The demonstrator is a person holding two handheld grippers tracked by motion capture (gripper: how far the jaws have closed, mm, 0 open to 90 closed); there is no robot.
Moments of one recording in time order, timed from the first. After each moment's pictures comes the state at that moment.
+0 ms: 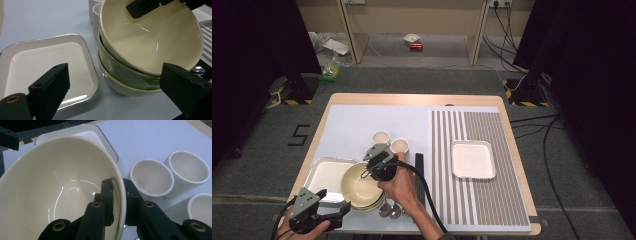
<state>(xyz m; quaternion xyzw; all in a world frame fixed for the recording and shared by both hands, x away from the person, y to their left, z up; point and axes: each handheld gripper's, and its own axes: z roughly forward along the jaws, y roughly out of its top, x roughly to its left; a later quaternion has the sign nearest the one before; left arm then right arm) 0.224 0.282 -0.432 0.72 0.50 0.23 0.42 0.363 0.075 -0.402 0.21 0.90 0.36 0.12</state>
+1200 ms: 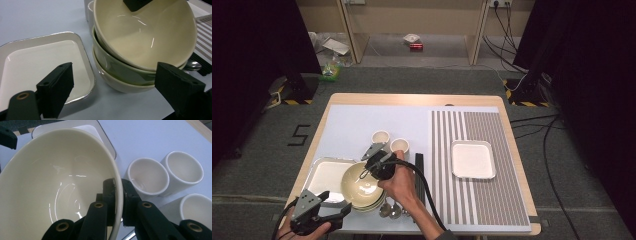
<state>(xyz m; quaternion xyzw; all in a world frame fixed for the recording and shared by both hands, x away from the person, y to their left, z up) 0.221 0.280 -0.435 0.73 0.49 0.22 0.42 0.363 0.077 -0.395 0.20 0.91 0.34 0.13</state>
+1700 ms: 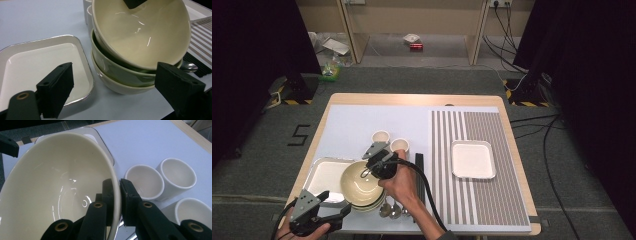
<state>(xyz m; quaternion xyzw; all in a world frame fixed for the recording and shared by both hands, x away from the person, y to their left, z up) 0.218 0.280 -0.430 0.73 0.48 0.23 0.43 0.362 0.073 -0.389 0.20 0.90 0.37 0.14</state>
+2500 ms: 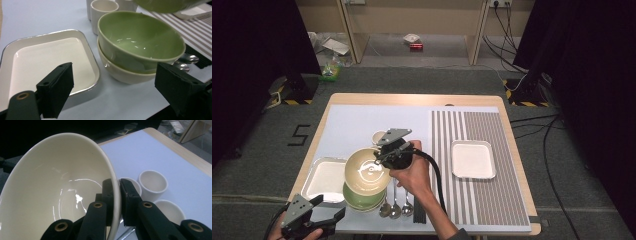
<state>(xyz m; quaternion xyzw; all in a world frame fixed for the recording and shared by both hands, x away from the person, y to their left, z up) 0.209 0.297 -0.437 0.73 0.48 0.23 0.42 0.366 0.033 -0.348 0.23 0.87 0.43 0.12</state>
